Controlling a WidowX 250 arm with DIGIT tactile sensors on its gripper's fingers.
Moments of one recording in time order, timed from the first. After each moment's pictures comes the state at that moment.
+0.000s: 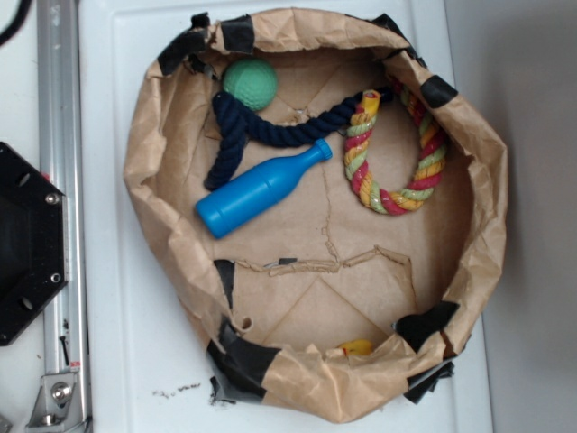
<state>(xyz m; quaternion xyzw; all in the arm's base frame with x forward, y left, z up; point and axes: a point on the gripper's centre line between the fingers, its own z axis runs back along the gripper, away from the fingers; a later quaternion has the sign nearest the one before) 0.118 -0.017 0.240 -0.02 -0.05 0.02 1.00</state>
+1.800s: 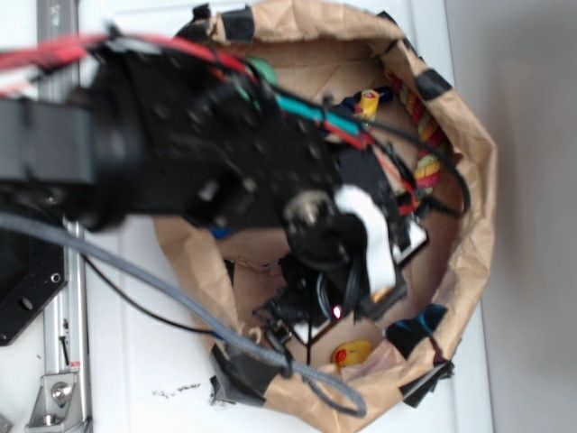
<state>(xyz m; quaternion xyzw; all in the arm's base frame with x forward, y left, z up) 0.295 -0.031 0.067 -0.06 -0.20 -0.42 0.88</state>
